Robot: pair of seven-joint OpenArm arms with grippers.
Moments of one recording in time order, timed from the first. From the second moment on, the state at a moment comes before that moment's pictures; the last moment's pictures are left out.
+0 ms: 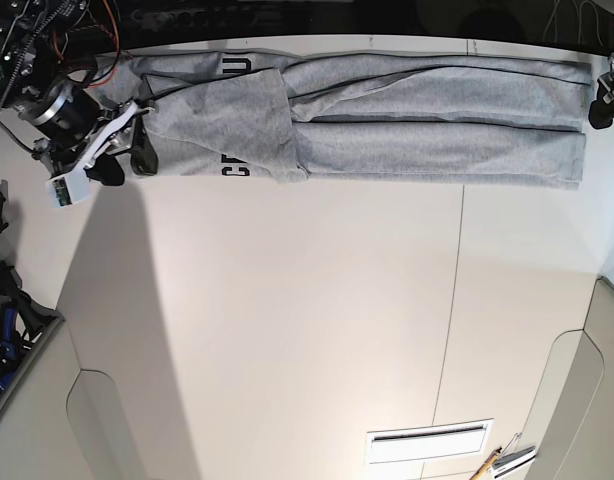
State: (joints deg) left arm 24.9 -27.7 -52.0 69.6 -55.7 -34.8 51.2; right arm -19.4 4.7 26.3 120.9 35.1 32.9 -68.3
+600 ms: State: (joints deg) left arm 18.1 -28.3 -51.2 57.7 -70.0 -35.0 58.2; right arm -19.4 4.5 28.6 120.9 37.9 32.9 -68.0
